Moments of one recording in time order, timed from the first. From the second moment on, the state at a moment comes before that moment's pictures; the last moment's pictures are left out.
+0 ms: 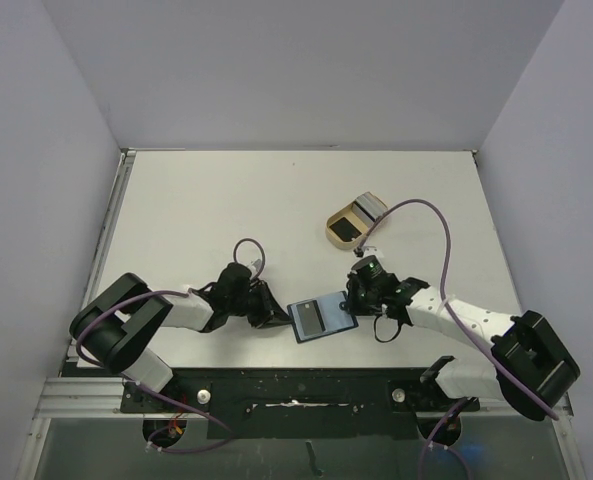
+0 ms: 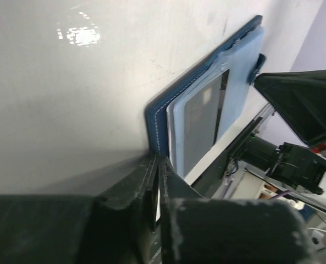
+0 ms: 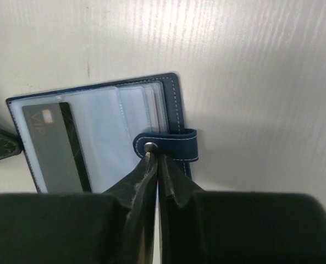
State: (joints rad) left arm -0.67 1.57 0.41 0.42 0.46 -1.13; right arm 0.69 1.24 0.56 -0.30 0.08 0.63
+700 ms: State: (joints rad) left arm -0.62 1.54 0.44 0.31 0.43 -1.06; right arm 0.74 1.22 0.69 -0.43 0.19 0.58
